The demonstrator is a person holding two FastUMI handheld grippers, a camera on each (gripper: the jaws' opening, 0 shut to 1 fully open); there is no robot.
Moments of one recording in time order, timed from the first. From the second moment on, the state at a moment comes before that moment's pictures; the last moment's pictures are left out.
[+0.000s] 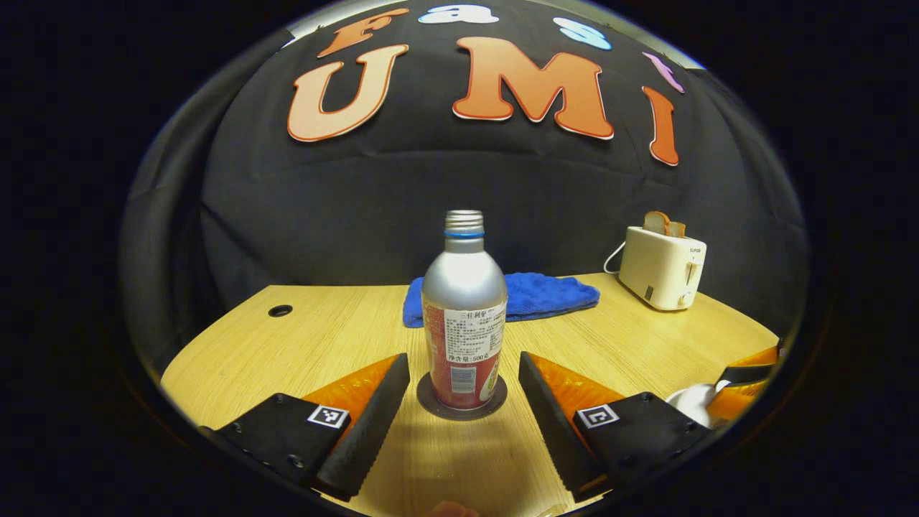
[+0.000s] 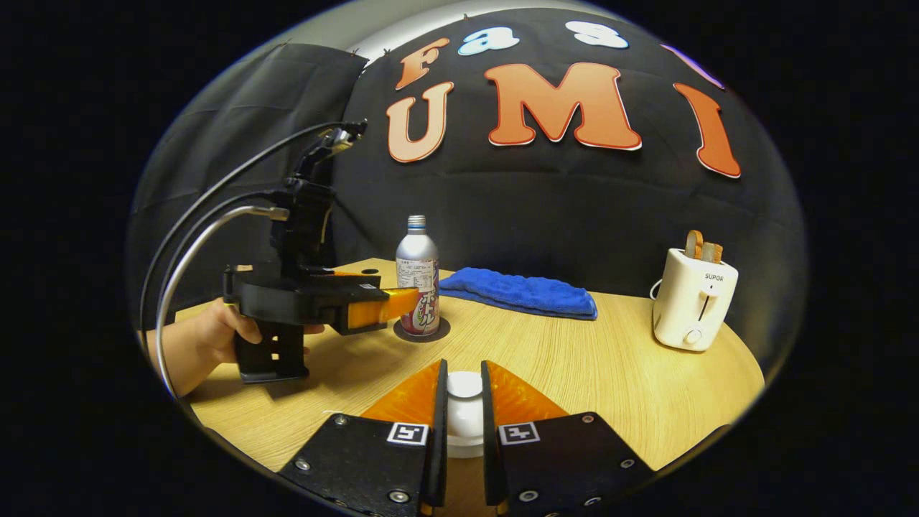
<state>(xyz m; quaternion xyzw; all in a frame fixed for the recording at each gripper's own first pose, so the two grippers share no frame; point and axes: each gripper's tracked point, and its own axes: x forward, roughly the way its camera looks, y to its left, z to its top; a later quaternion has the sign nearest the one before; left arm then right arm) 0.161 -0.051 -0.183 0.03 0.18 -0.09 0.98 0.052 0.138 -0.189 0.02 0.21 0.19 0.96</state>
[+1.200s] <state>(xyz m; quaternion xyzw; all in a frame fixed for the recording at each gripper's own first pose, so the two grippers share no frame) 0.078 -0.035 -0.084 0.00 0.06 -0.06 1.00 0.052 0.123 -0.129 0.00 0.11 0.17 0.98</state>
